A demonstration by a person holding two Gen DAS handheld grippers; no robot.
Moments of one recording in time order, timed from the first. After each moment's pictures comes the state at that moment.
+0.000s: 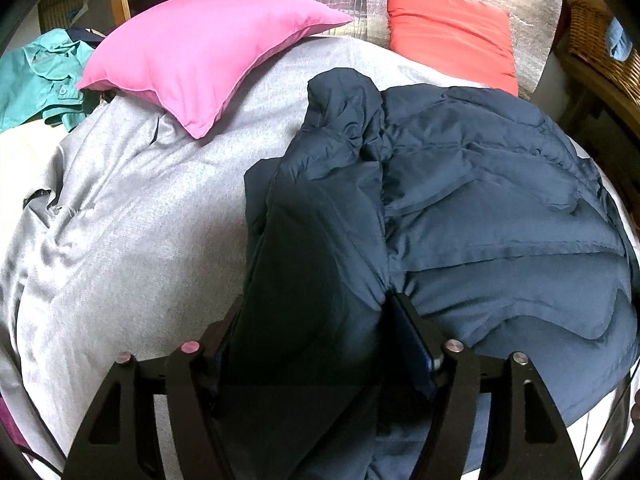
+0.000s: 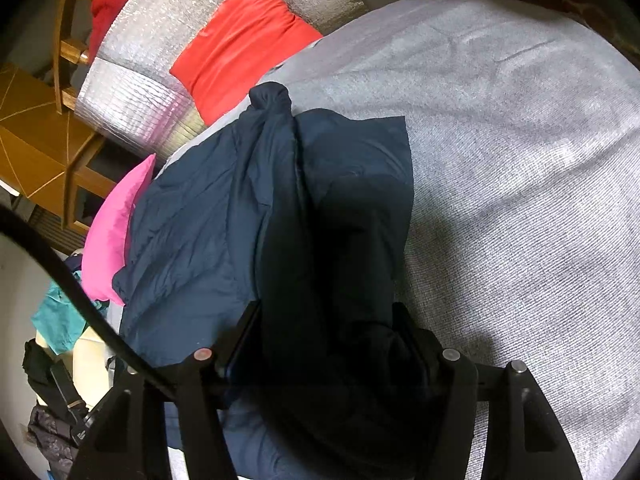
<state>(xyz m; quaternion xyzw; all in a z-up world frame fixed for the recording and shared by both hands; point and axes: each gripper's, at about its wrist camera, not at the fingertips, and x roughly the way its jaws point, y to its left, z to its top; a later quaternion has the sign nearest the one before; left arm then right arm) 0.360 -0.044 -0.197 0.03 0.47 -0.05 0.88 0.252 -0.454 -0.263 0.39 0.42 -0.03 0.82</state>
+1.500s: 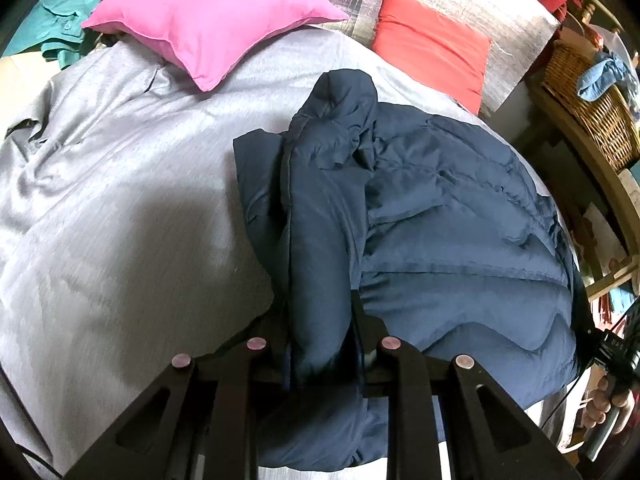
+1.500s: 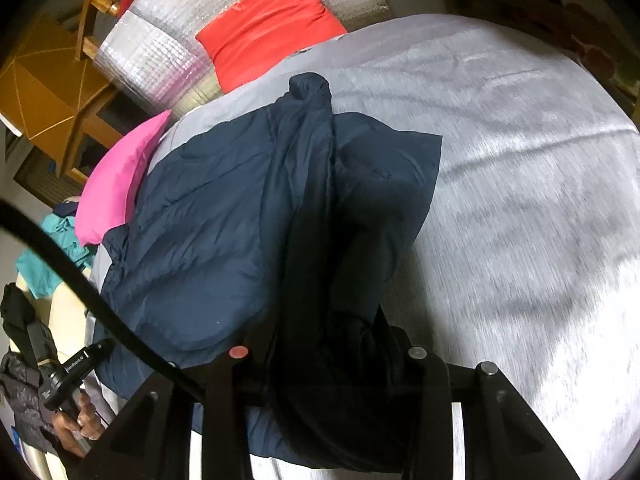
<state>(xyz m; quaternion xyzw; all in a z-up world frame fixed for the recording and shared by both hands) 0.322 0.009 -0.192 -0.07 0.49 -0.13 0.86 0.208 -0.419 -0.222 0.30 0.46 -0.02 0.83</state>
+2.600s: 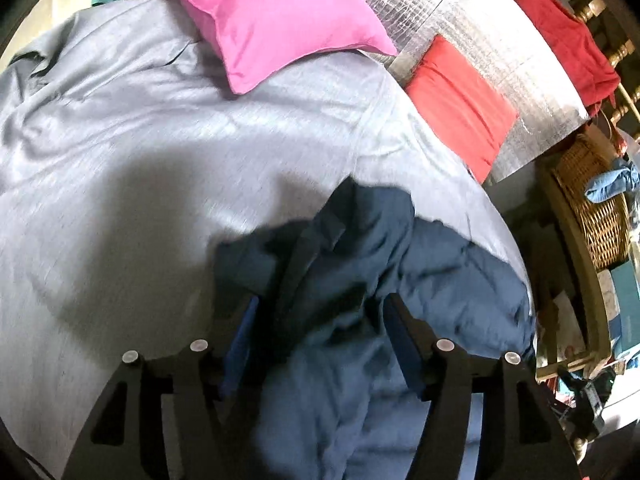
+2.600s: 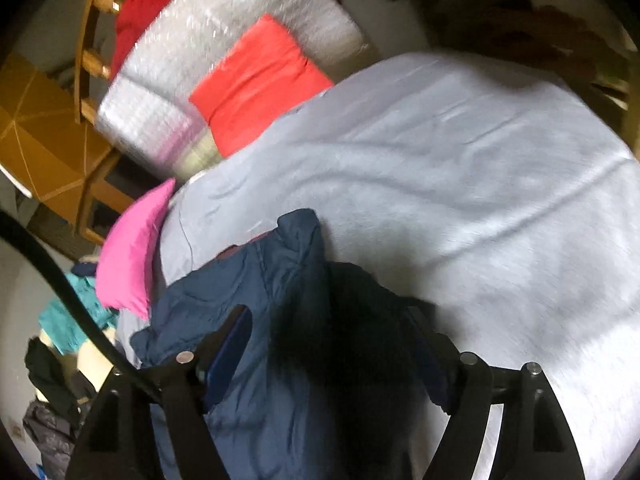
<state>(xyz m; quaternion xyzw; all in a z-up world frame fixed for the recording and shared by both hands) 0.401 0.037 -0.201 -0.23 0.48 -0.12 0.84 0.273 -0.481 -0.200 0.36 0.40 -0.04 0.84</state>
